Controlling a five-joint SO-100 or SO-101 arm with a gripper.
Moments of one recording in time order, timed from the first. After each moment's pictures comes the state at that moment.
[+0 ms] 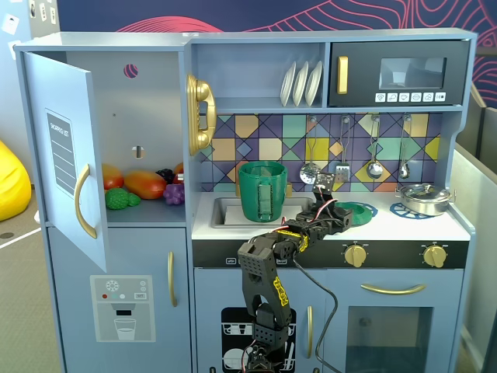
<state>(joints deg) 30.8 106.6 116.7 -12.3 -93.8</state>
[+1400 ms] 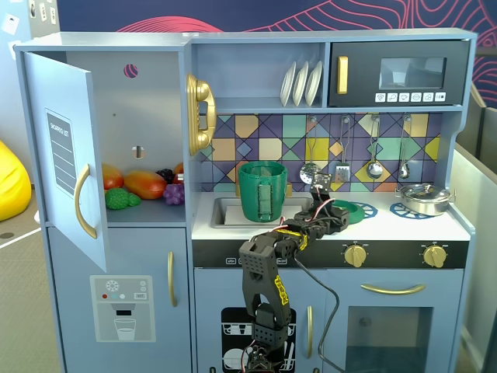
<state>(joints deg) 29.0 105.0 113.6 -10.8 -94.7</state>
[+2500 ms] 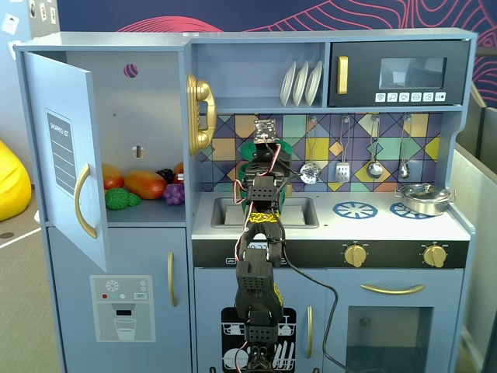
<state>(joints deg) 5.1 120.2 88.6 18.6 -96.8</state>
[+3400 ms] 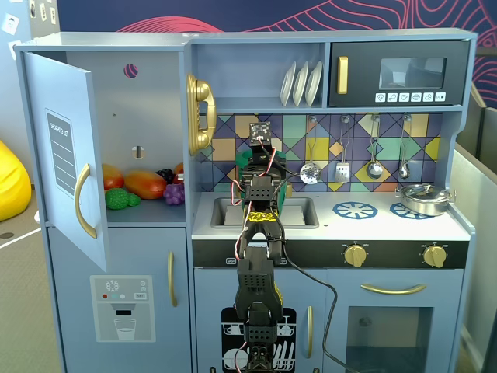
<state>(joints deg) 3.4 117.9 88.6 21.3 -98.0</state>
